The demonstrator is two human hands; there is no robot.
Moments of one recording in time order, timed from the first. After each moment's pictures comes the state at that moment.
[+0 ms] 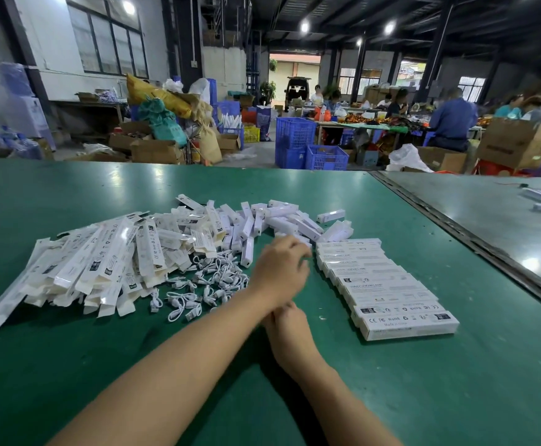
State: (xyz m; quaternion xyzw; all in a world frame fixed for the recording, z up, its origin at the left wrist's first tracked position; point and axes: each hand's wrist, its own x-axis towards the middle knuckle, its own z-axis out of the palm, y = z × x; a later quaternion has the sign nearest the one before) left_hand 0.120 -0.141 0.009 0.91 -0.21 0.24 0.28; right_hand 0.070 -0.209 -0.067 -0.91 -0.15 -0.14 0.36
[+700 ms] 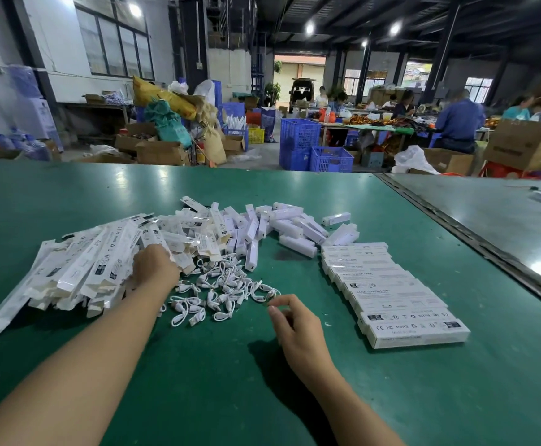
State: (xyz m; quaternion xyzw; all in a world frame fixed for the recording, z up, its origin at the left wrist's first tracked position) left_hand 0.149 0.035 -0.002 0.88 0.32 0.18 0.30; right_hand 0.063 -0.217 -0.064 -0.80 -0.12 -0.10 0.58
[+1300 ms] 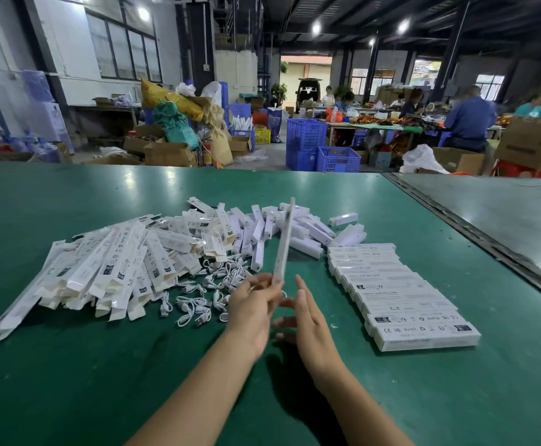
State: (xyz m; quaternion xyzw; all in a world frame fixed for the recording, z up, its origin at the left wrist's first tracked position) left_hand 0.071 -0.116 -0.005 0.47 0.14 0.03 0.87; right_hand 0.063 -0.214 -0.051 -0.67 -0.09 0.00 0.73
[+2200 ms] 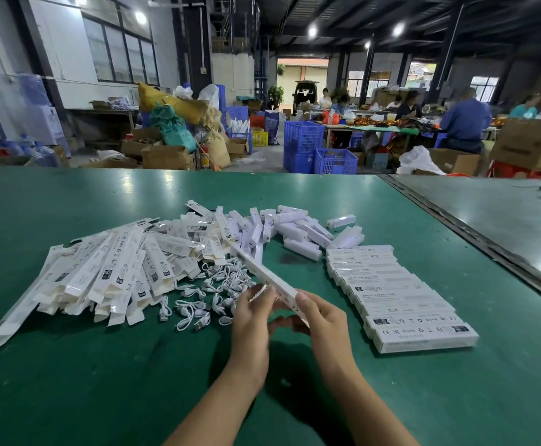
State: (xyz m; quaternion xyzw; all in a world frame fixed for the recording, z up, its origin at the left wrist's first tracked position) left_hand 0.053 -0.120 -0.036 0.49 0.05 0.09 0.87; right_hand 0.051 -0.229 -0.029 -0.67 -0.05 -0.07 0.74
